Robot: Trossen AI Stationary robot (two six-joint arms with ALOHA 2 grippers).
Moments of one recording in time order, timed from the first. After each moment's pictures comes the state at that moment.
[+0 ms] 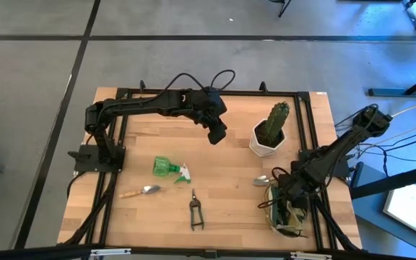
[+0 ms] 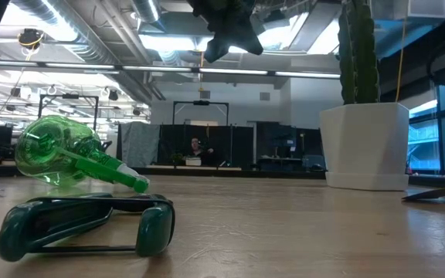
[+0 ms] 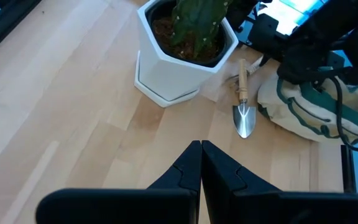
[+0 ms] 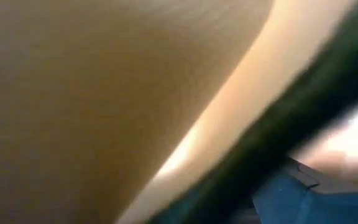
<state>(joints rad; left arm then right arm) 0.21 1.78 1.70 -0.67 0.15 -0.30 0.74 1.25 0.58 -0.92 -0.14 0.85</state>
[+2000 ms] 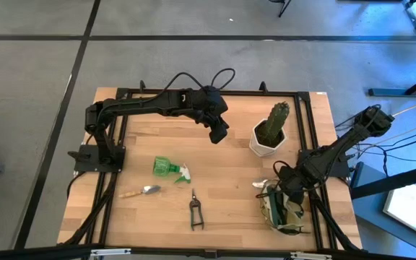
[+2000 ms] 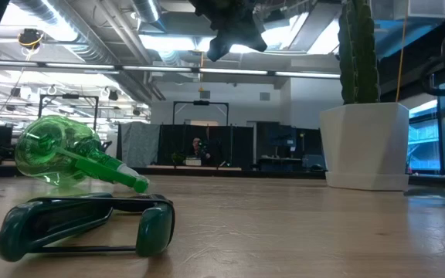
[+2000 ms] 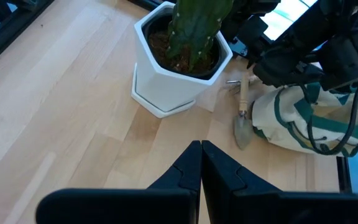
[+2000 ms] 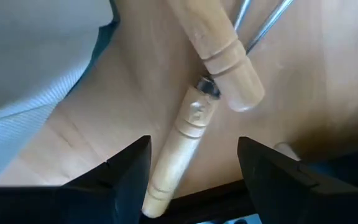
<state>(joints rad) 0.21 1.78 1.70 -0.63 0.15 -0.30 0.68 1.22 0.53 -0.96 -0.14 1.07</state>
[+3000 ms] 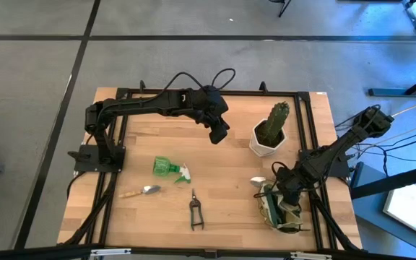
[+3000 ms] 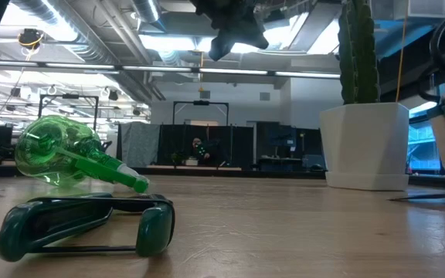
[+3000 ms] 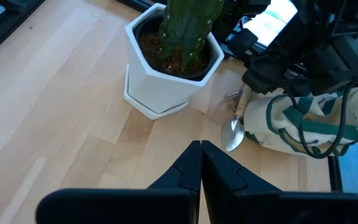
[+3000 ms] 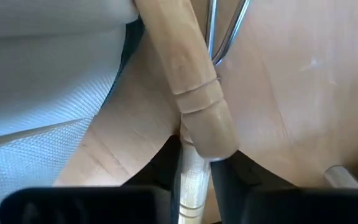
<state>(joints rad) 0.21 1.78 1.70 -0.61 0.18 -0.30 0.68 1.24 0.48 -0.79 -0.18 1.16</state>
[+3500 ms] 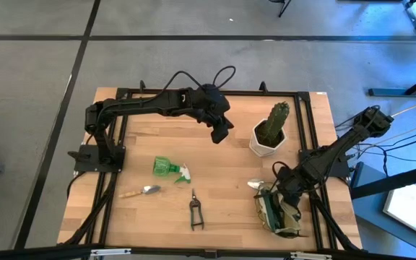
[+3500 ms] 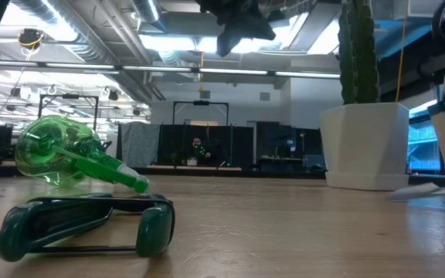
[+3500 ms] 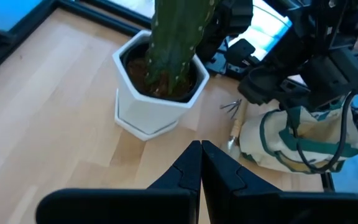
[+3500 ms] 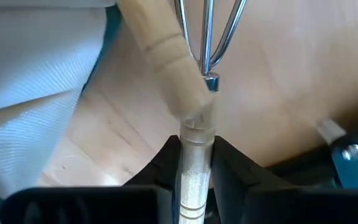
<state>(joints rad) 0.21 1.78 1.70 -0.53 0.20 -0.27 0.68 1.24 0.60 -0.95 -0.20 1.25</state>
